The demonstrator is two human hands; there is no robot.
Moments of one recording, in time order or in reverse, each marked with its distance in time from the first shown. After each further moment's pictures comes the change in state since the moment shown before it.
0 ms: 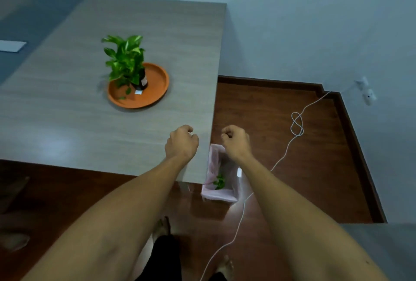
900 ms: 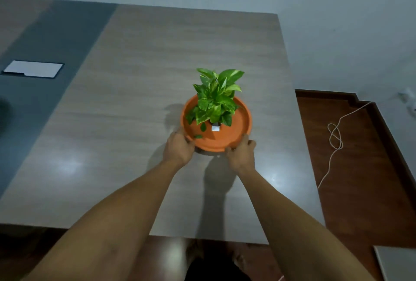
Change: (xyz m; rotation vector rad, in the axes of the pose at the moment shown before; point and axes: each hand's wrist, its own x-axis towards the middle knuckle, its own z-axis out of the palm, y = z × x) left_hand 0.305 -0.207 -0.215 -0.022 -0.100 0.141; right_hand 0.104 -0.219 0.307 -0.110 0.055 0.232
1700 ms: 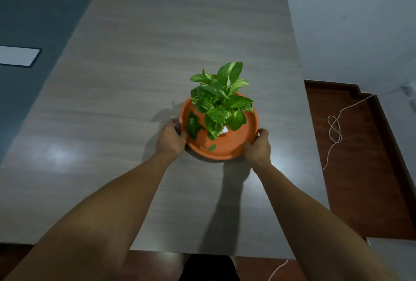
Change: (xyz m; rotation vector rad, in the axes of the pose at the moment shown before) left_hand 0.071 -0.026 0.000 -0.082 -0.007 -0.130; right_hand 0.070 0.016 0.003 0.091 0.106 0.087
